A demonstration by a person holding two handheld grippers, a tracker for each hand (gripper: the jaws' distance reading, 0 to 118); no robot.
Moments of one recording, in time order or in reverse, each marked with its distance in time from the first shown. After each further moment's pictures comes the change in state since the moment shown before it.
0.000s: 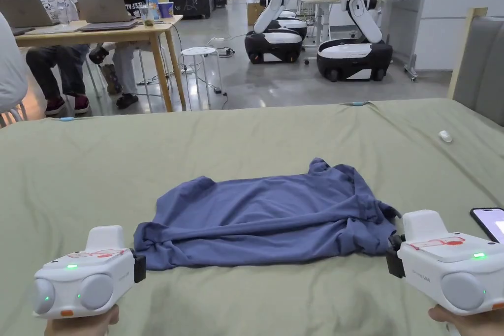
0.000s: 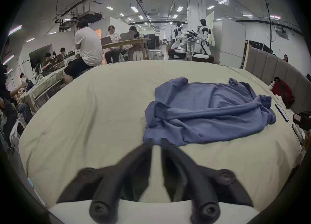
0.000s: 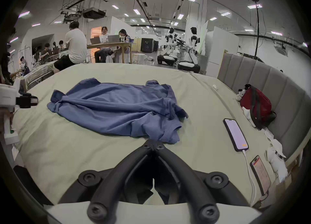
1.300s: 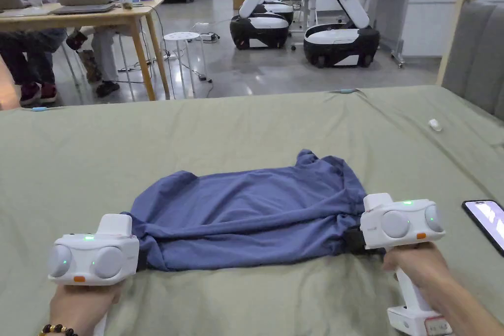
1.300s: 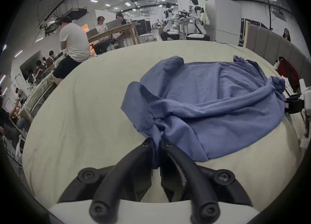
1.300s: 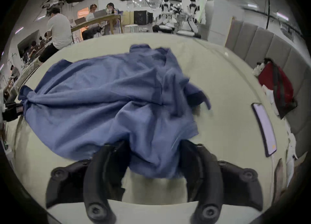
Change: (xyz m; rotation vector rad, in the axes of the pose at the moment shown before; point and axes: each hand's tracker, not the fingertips) left arm 0.040 0.014 -0.053 -0.148 -0.006 -0.125; right arm 0.029 0.025 -0.168 -0.335 0.018 -0.093
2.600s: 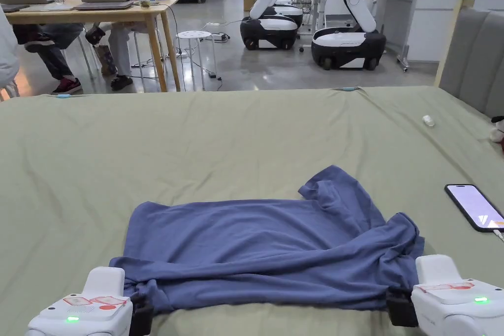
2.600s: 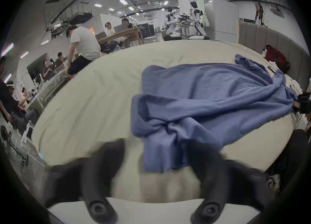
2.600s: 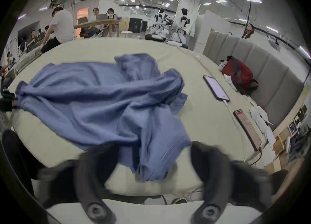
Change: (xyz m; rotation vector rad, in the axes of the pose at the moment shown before) left arm -0.012 -0.152 0.131 0.046 0.075 -0.020; right arm -0.017 -0.194 0.180 0.162 -0.150 0.039
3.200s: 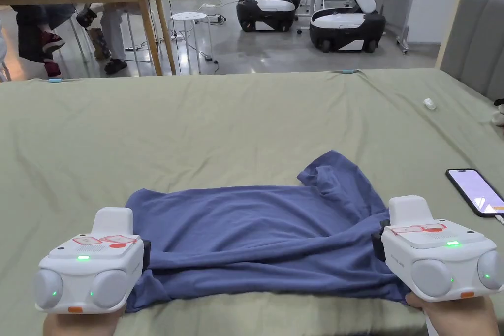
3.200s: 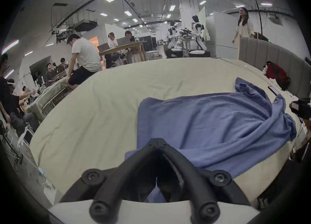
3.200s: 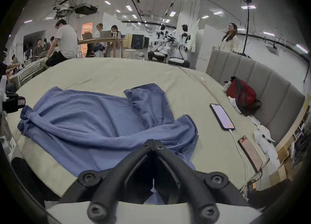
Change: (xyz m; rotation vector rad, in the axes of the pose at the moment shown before) left arm 0.020 0.069 -0.001 0.117 -0.022 0.049; right arm -0.031 0.056 -0.002 0.143 0.029 0.012
